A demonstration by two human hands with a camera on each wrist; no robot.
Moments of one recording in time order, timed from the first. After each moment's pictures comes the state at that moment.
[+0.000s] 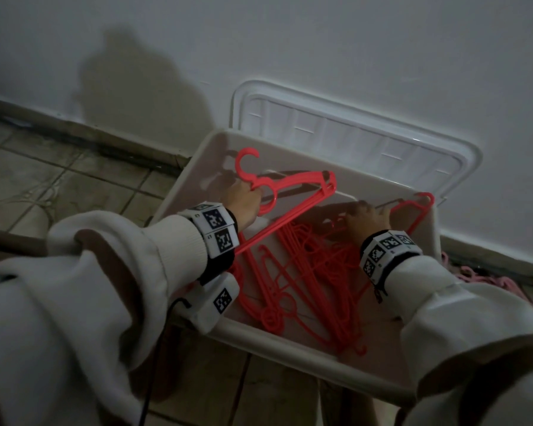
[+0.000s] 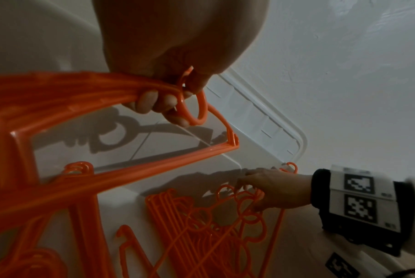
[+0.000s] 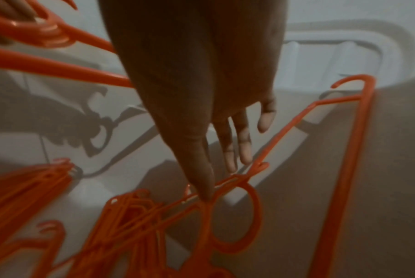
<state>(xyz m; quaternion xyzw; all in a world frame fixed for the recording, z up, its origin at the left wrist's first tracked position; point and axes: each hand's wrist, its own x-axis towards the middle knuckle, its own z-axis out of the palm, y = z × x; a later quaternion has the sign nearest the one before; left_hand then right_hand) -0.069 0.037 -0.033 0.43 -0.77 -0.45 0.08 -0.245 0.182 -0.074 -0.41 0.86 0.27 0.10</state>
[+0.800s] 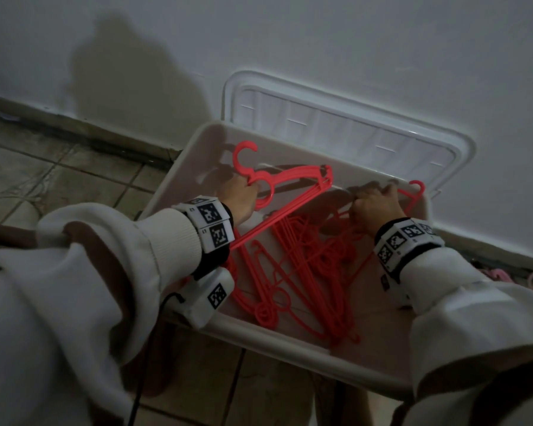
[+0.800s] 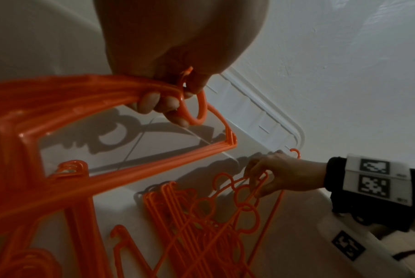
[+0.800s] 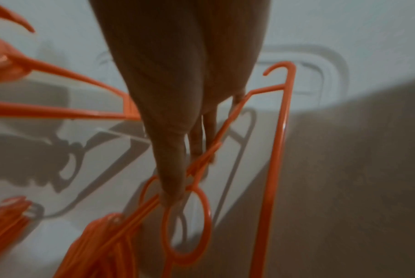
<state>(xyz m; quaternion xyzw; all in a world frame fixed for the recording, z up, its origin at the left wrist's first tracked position) -0.073 0.043 -0.030 0.42 -0.80 -0.41 0.07 -0.267 0.195 -0.057 -0.49 0.83 0.26 0.04</state>
